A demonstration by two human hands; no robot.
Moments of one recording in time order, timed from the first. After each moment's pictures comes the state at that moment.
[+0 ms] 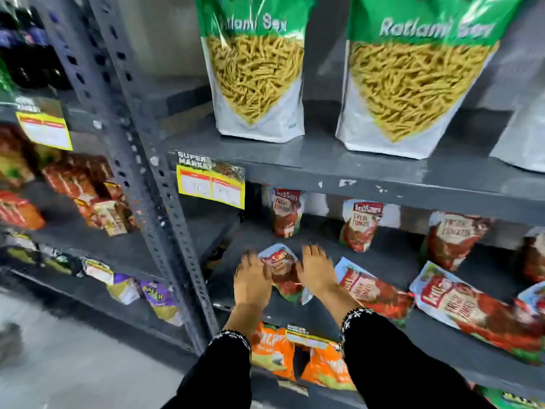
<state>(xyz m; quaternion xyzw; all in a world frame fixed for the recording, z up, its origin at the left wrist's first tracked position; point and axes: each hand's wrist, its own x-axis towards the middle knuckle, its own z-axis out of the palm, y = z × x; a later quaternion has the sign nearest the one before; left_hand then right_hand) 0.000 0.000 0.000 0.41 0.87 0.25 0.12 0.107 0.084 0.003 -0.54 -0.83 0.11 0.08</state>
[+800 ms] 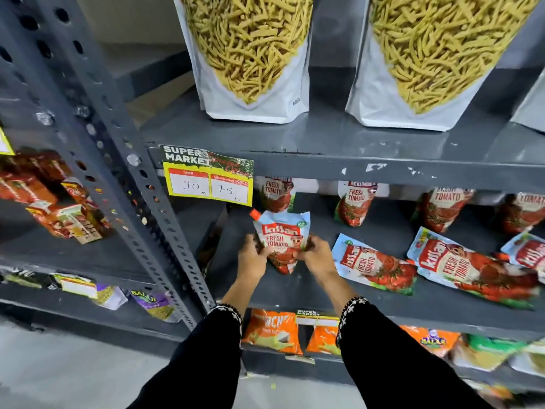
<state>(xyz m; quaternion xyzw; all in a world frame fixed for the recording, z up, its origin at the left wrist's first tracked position) -0.044 0.039 -0.009 0.38 0.76 0.42 0.32 0.089 0.087 -0.019 -0.57 -0.52 0.53 0.34</state>
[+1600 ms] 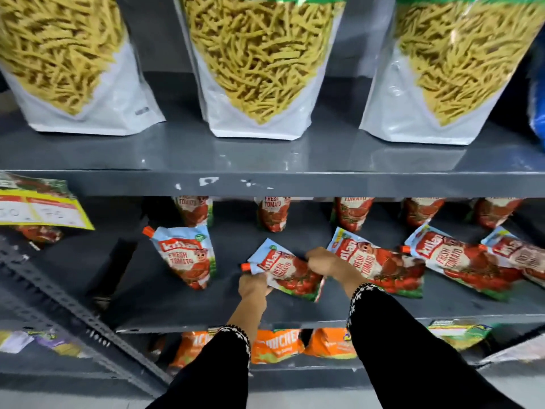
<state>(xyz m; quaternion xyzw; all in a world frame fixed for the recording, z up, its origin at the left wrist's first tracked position) 0.143 0.091 -0.047 0.08 0.68 0.47 0.56 0.280 0.138 0.009 -0.66 -0.66 0.36 -0.05</state>
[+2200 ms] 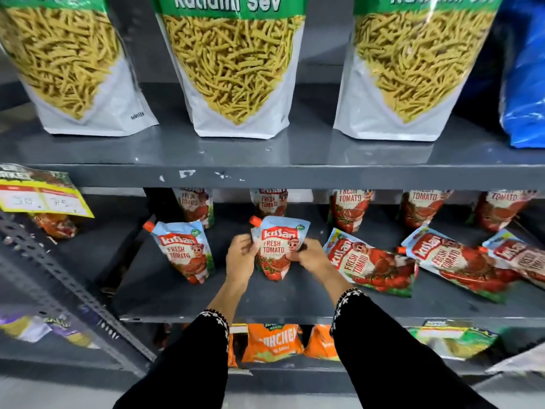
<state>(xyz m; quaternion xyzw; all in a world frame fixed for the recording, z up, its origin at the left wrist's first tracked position) 0.136 0.086 -0.005 0.35 0.66 0.53 0.39 0.287 0.126 0.003 -0.58 -0.52 0.54 0.31</state>
